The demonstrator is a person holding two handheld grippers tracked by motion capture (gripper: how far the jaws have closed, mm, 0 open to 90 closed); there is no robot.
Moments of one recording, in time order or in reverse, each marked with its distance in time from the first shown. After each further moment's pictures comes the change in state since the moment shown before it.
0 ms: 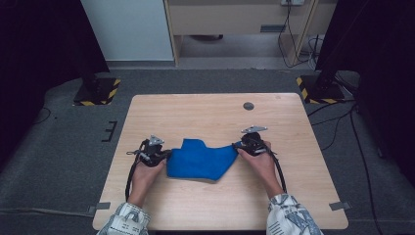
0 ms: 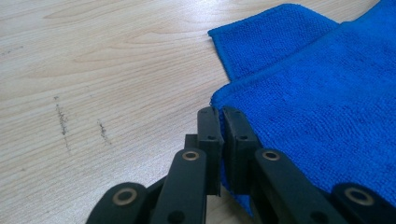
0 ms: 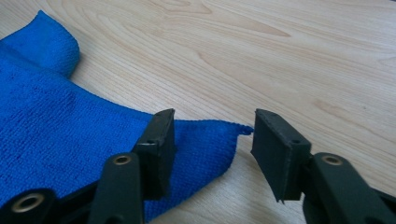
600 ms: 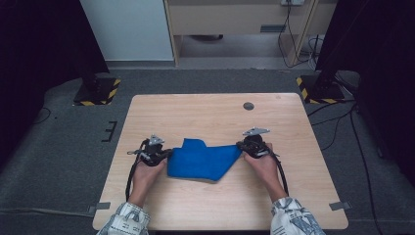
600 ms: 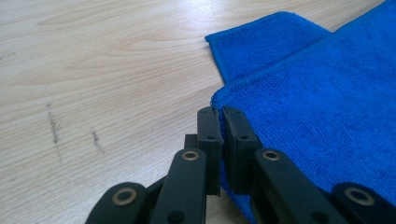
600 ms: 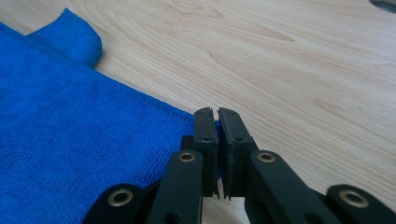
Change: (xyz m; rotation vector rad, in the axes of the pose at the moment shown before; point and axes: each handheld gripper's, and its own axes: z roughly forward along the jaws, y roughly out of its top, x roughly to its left) left arm -0.002 0.002 0.002 -0.028 -0.021 -0.002; right arm 0.003 -0.004 -0.015 -0.022 0.025 -0.033
